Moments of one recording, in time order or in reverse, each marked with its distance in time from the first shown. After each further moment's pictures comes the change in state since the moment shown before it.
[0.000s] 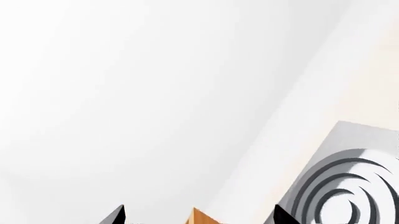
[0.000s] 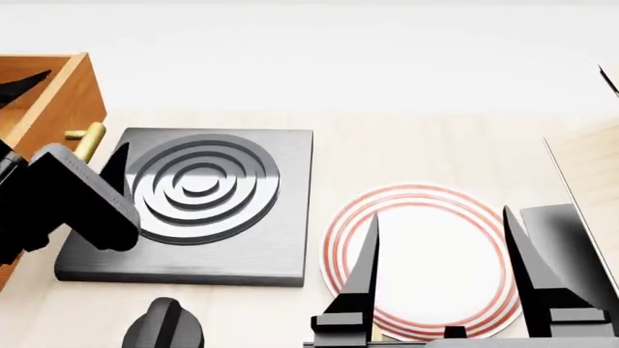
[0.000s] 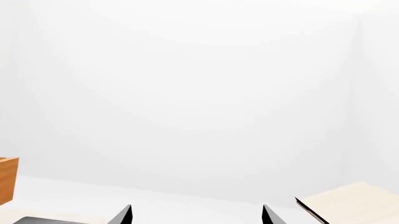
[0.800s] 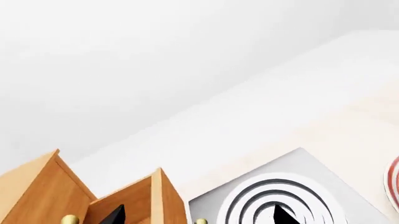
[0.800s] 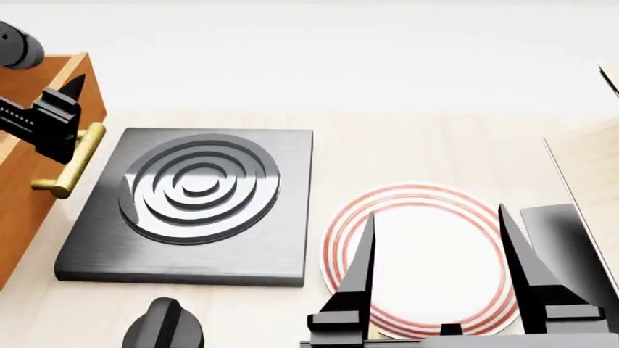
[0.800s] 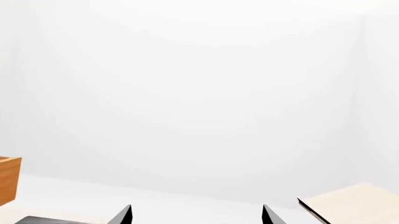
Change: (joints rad) left arm -0.264 0.127 -0.383 -0.106 -0.442 -0.511 0.170; right arm 0.009 -0.008 -0.002 0.003 0.003 0.008 -0.006
